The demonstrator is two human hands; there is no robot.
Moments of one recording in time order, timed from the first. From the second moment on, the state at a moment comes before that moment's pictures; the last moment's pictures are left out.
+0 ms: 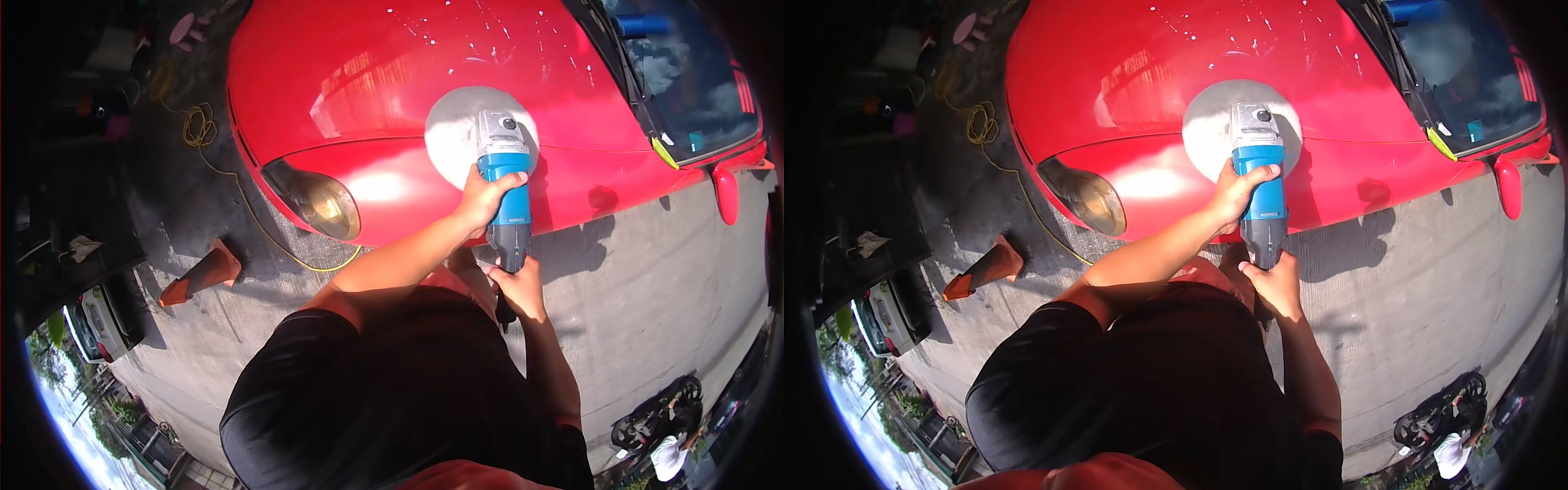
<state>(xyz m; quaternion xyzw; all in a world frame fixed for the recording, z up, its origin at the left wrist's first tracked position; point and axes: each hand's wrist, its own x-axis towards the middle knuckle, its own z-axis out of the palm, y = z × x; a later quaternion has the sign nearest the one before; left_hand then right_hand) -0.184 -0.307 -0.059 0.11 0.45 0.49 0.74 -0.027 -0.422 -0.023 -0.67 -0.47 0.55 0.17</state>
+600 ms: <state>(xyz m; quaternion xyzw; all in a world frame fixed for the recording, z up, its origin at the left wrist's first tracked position) -0.448 -0.366 -0.147 -0.03 0.48 0.52 0.70 -0.237 -0.389 -0.072 -0.54 -0.64 0.55 -0.04</state>
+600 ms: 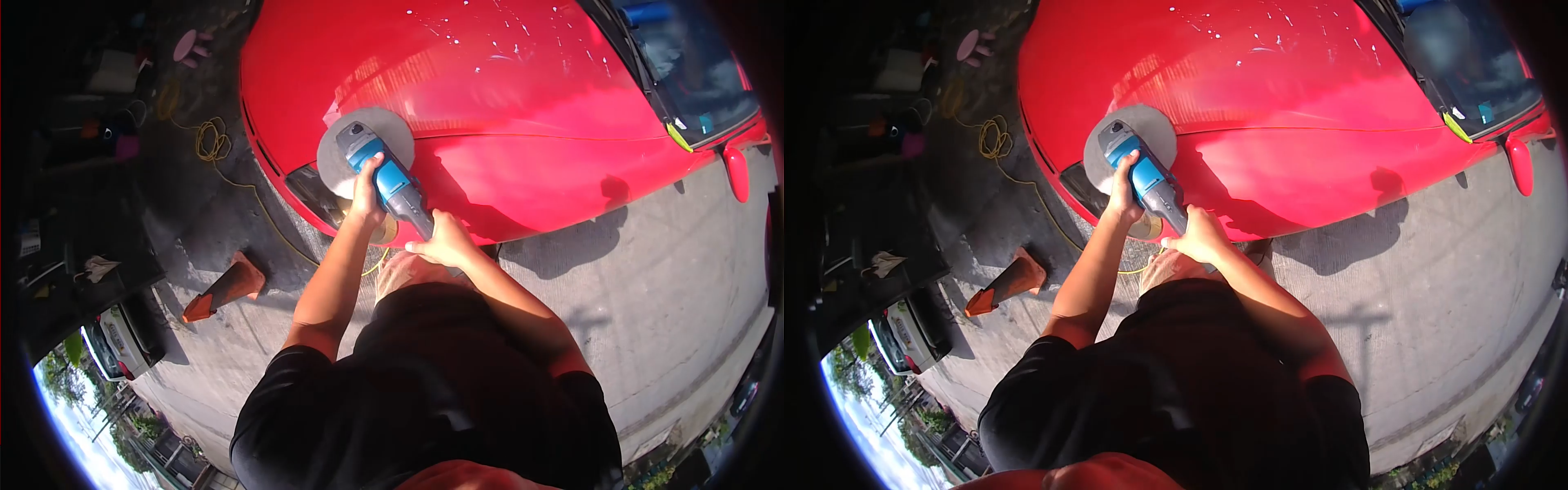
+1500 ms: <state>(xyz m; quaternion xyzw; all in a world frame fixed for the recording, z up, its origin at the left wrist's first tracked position) -0.375 -0.324 -0.121 0.10 0.49 0.52 0.69 -0.153 -0.453 -0.102 -0.63 -0.51 0.57 0.14</state>
